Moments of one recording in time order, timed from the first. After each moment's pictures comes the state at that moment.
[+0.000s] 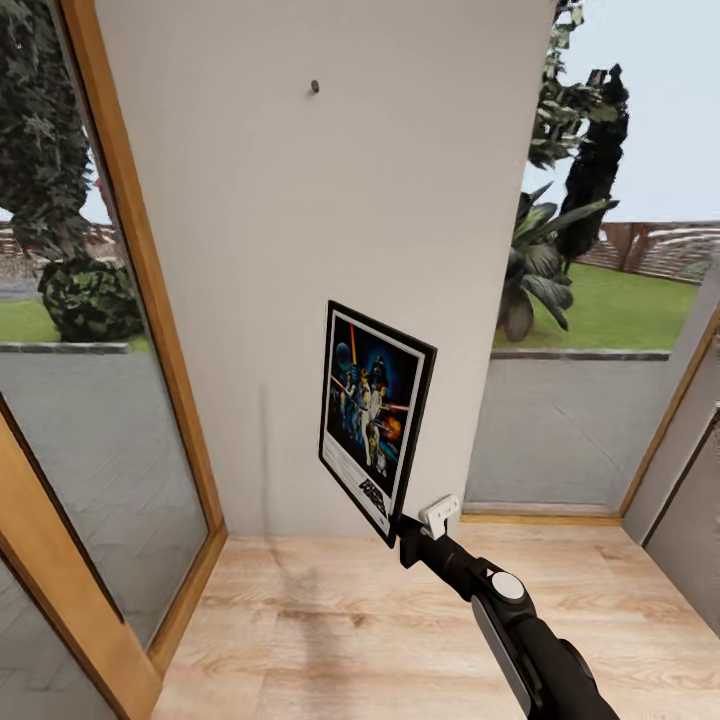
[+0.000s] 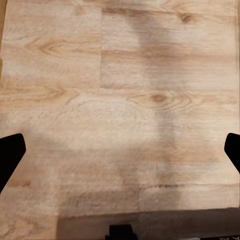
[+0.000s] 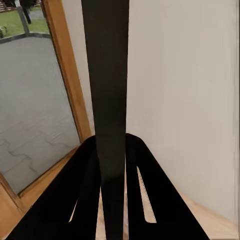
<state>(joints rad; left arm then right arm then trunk) 0.05 0.10 0.18 -0.73 -0.04 -0.02 -0.28 -0.36 0.00 0.20 -1.15 -0.07 0.06 0.44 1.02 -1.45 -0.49</state>
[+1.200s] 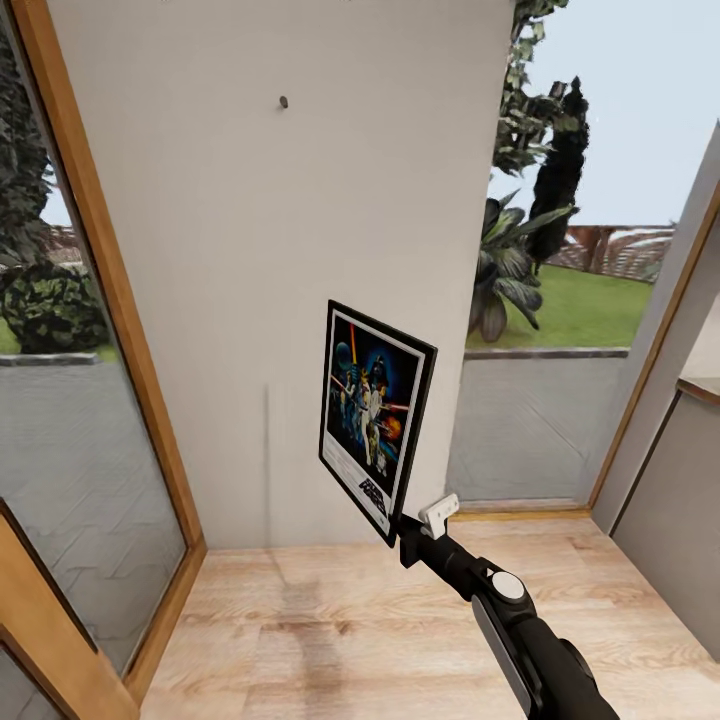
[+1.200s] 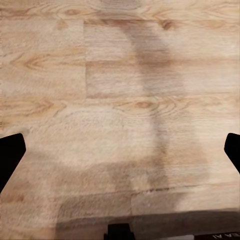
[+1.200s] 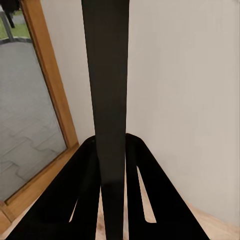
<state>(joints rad) 0.05 0.10 0.18 -0.70 -0.04 -0.04 -0.28 -0.36 0.00 0.20 -1.15 -0.07 0.06 0.44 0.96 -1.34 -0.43</state>
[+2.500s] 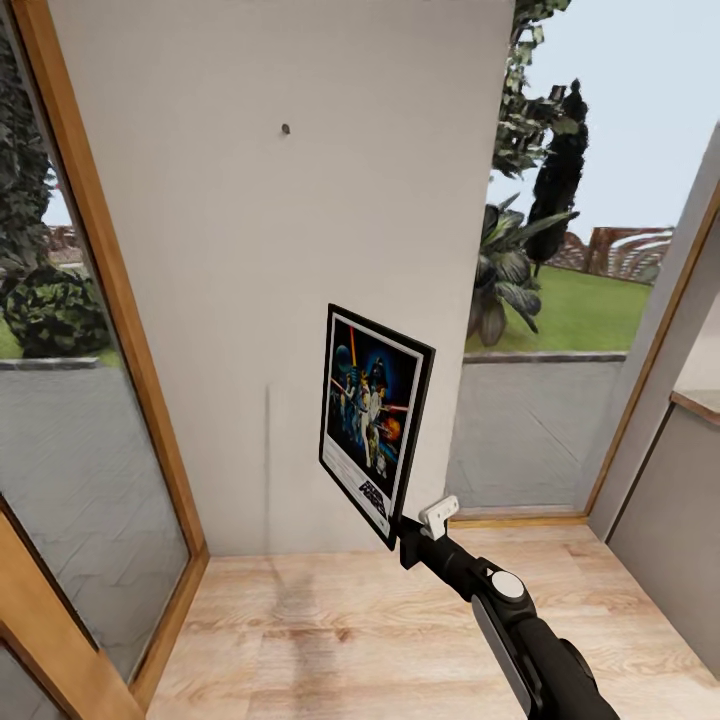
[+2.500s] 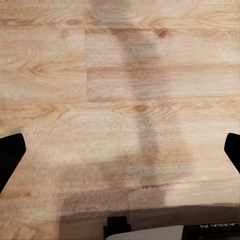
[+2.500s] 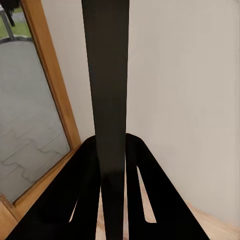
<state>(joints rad) 0.05 0.10 0.17 -0.70 -0.04 -0.04 -0.28 -0.36 0.00 0.20 -1.15 -0.07 0.09 0.44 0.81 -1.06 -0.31</state>
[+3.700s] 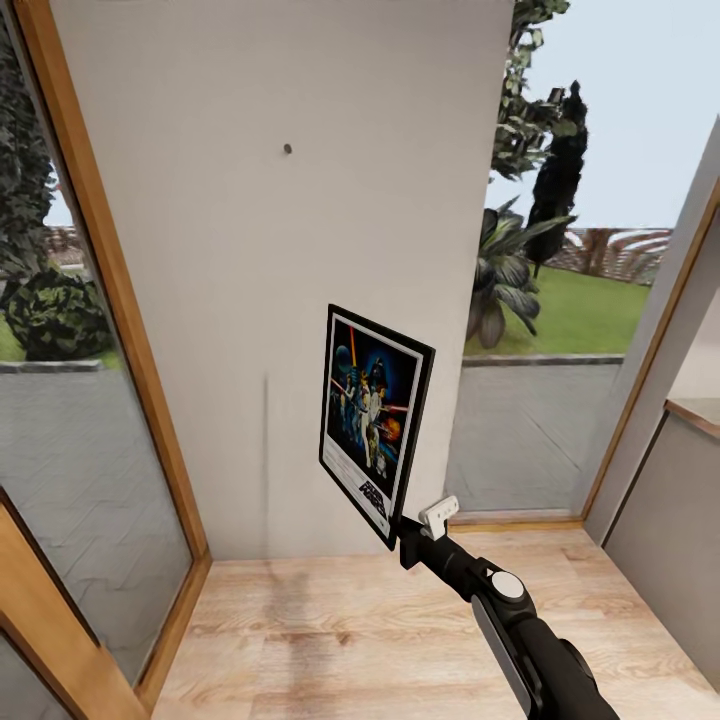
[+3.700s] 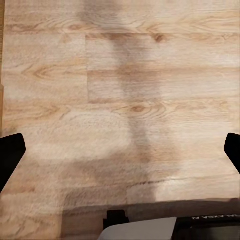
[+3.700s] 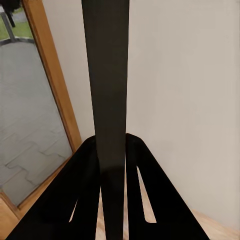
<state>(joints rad) 0.05 0.10 0.17 -0.70 -0.04 -0.04 -0.28 -0.36 0.00 0.20 -1.15 -0.07 0.09 0.44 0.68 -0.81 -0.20</state>
